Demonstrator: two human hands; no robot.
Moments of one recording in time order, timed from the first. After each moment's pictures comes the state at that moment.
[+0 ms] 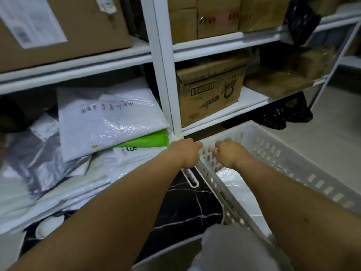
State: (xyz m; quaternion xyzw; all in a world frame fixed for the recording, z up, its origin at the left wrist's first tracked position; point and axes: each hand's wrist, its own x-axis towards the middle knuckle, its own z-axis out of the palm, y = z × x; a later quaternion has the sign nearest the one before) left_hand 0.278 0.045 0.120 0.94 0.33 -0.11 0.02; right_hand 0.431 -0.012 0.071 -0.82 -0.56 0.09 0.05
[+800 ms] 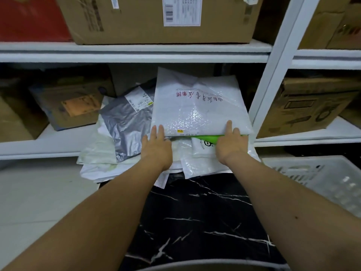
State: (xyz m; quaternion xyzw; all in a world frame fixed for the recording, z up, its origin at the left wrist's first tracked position) left_hand 0.011 0.112 0.086 0.76 0.64 -0.03 -0.04; right_hand 0.211 0.107 0.100 -0.76 -0.64 -0.09 -0.09
